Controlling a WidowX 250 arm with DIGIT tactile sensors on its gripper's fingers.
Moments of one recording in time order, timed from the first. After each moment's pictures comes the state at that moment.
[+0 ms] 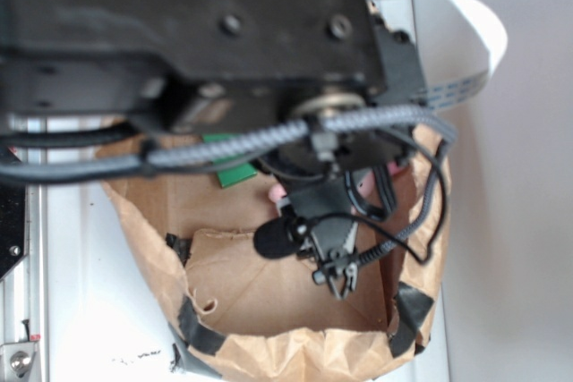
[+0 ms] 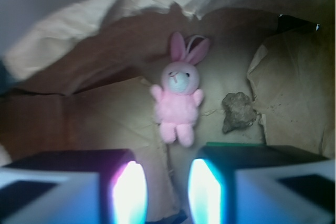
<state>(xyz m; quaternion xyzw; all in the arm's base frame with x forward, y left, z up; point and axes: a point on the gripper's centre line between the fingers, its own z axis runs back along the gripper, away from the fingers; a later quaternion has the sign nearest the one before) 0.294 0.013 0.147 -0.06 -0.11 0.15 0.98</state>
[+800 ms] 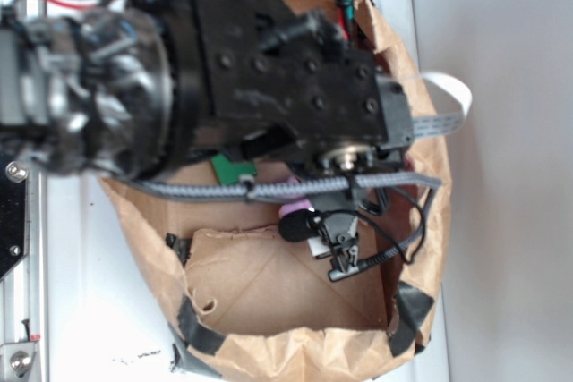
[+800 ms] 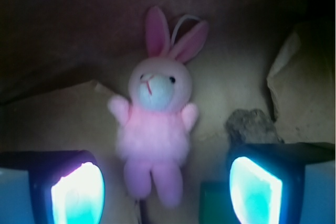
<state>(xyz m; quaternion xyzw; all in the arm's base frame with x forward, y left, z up) 0.314 0.002 0.083 -0.04 -0.11 0.12 0.99</state>
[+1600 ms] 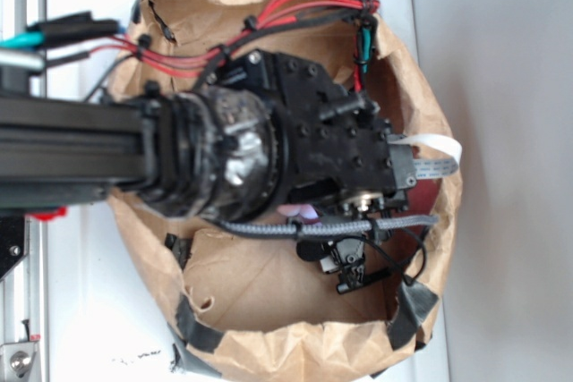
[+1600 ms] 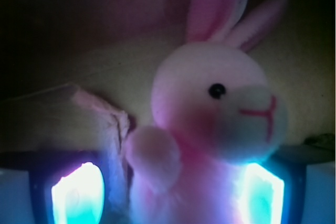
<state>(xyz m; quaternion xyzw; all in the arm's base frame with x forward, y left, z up) 0.325 -0.020 0.033 -0.06 -0.10 0.11 0.99</state>
